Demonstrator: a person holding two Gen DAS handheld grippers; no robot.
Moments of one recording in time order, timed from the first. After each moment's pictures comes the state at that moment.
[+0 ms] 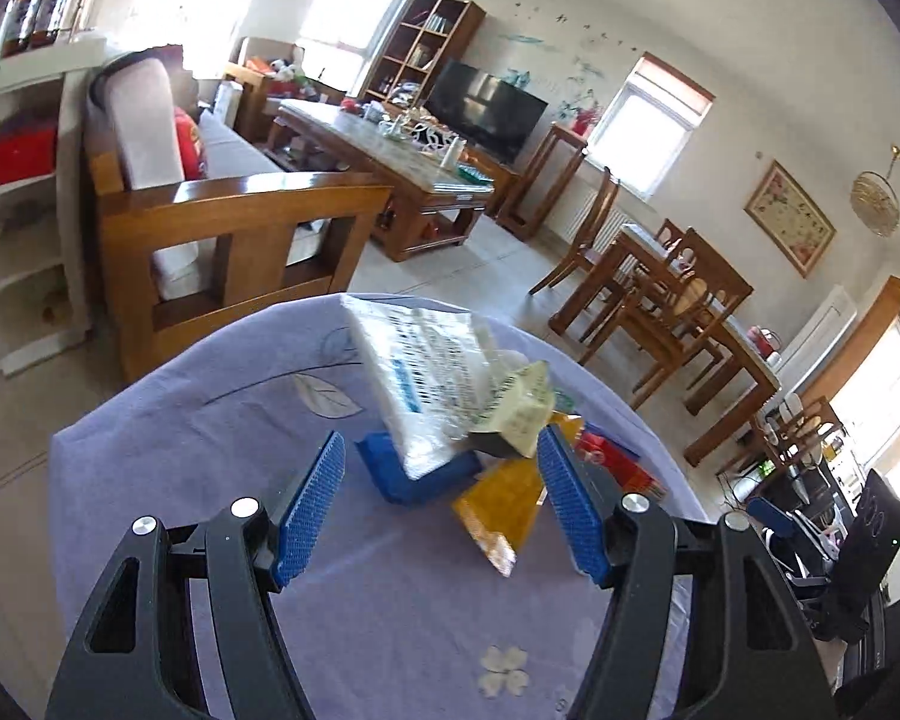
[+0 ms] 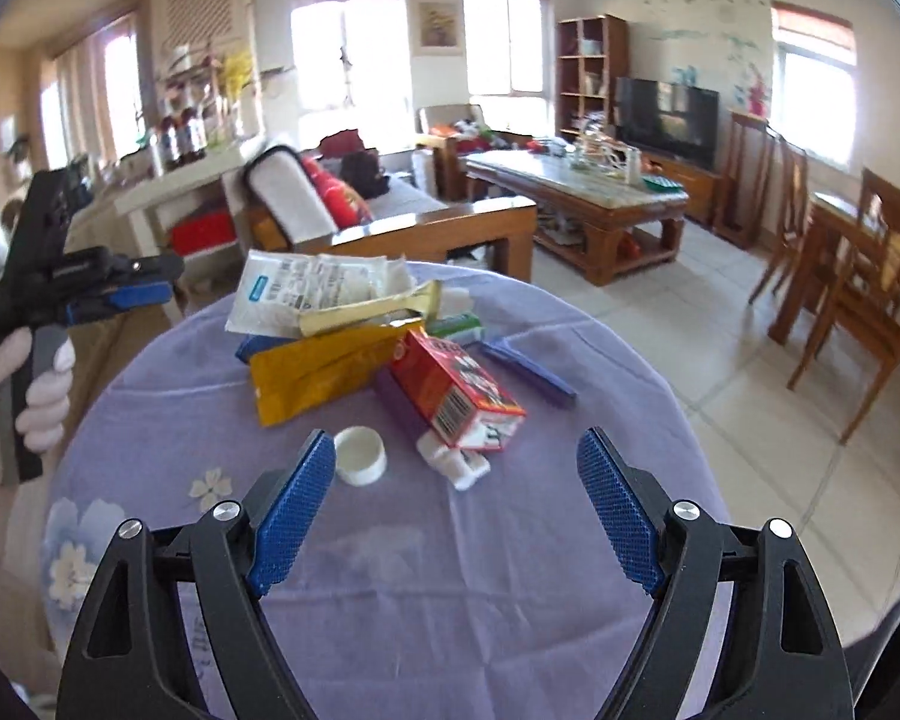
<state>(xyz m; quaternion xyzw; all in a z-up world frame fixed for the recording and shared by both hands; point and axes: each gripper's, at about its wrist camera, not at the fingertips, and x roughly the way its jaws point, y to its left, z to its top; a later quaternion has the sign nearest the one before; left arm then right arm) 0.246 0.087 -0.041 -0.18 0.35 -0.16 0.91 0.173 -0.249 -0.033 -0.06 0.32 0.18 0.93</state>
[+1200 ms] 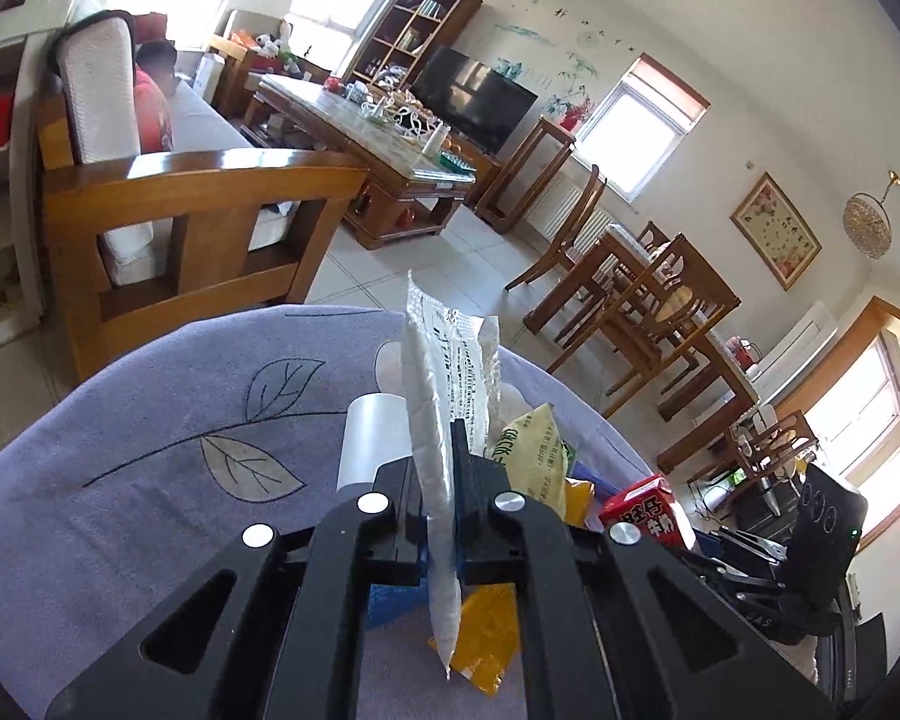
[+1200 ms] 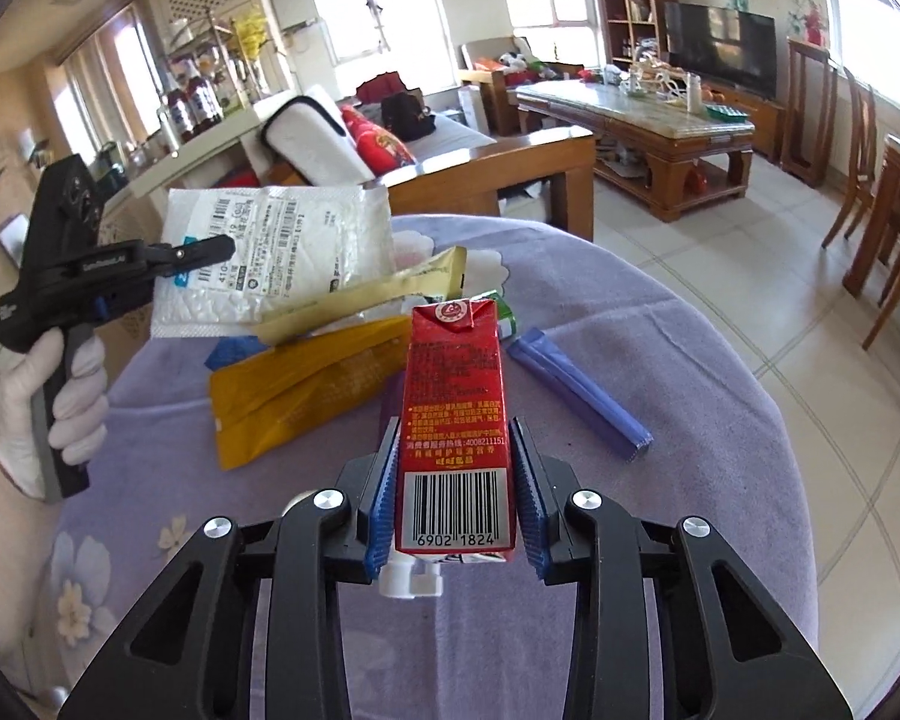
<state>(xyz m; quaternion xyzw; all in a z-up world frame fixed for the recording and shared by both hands) 0.287 0.070 -0.054 -0.21 0.34 -0.19 0.90 0.283 -0.245 -0.075 0.00 0.39 0.24 0.89</state>
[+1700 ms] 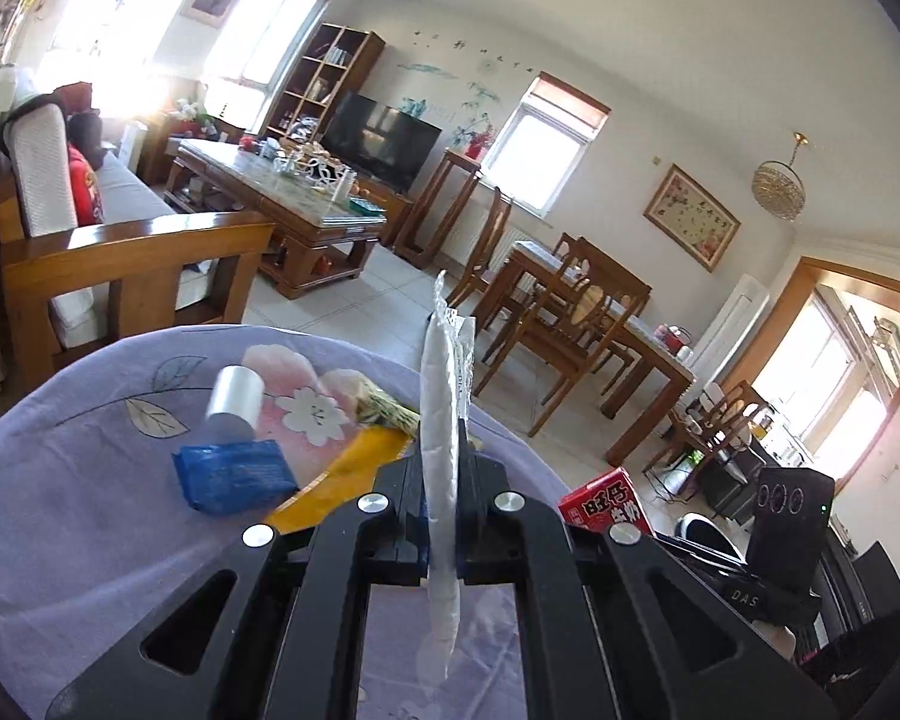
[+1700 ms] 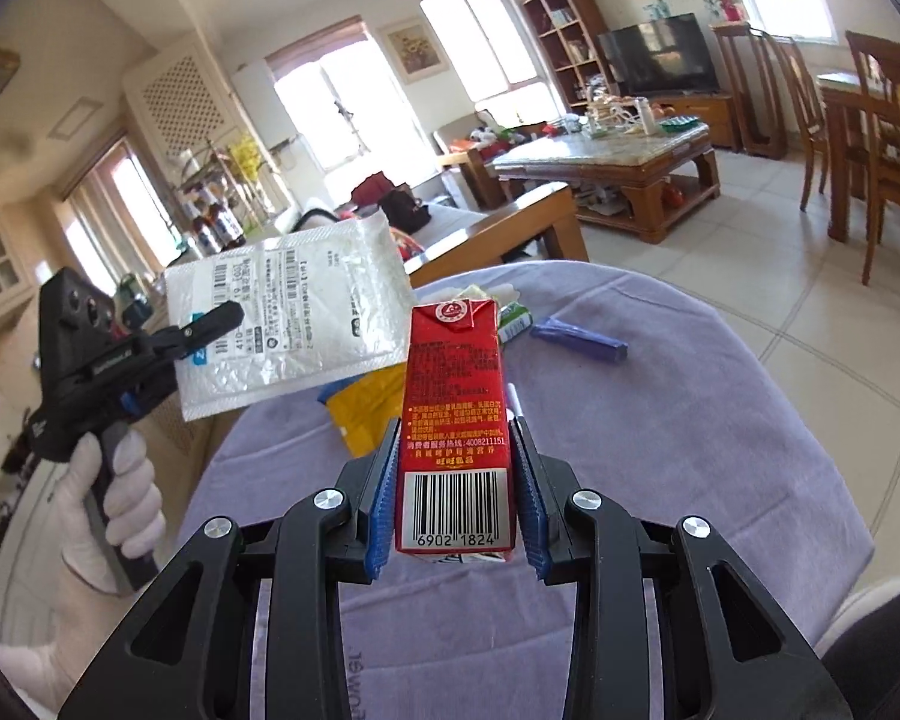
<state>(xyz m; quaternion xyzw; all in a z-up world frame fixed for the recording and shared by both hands) 0.183 0.021 -0.002 -0.17 0.27 -0.29 0.90 0.146 -0.297 -0.042 0.15 0.31 0.22 0.91</state>
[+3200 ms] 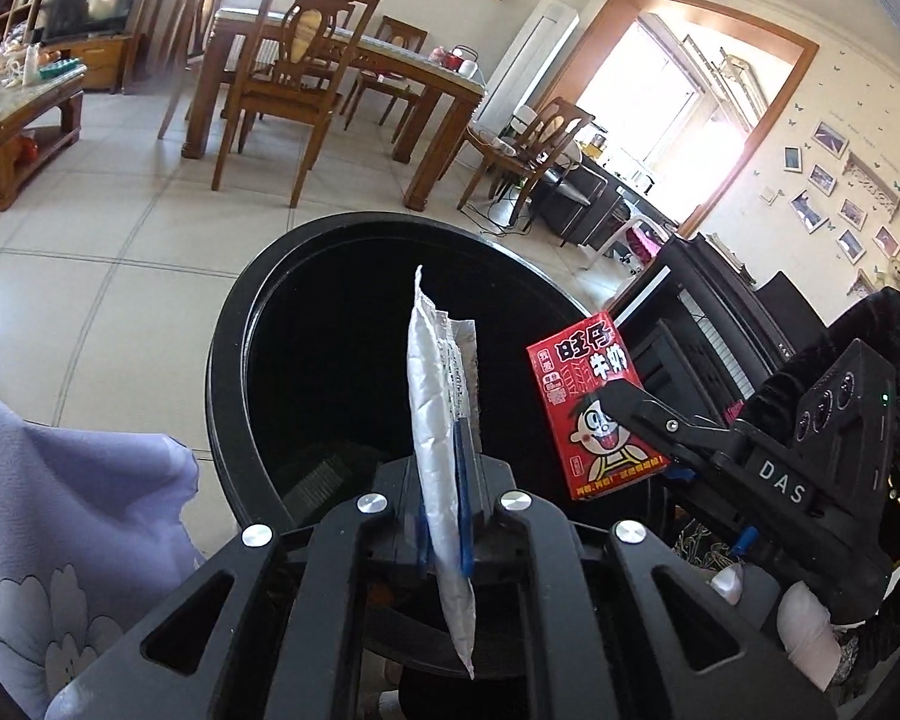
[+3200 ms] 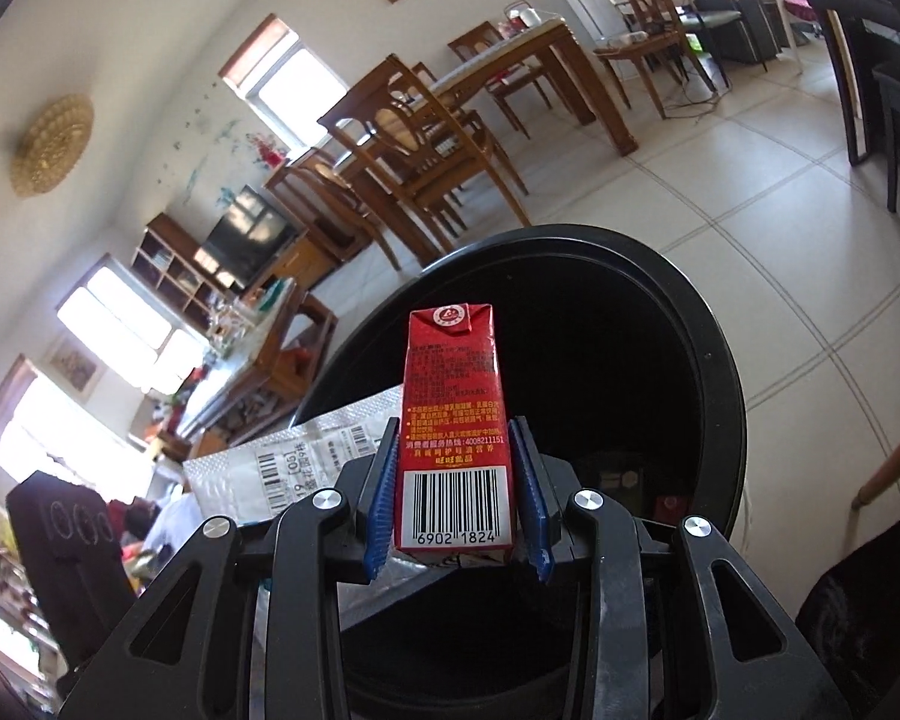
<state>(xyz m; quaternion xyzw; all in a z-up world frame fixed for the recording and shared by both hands) 0.104 -0.432 -0.121 0.01 0.42 -0.54 0.74 -0.095 -0.631 -0.133 0.41 0.20 -0.23 0.86</state>
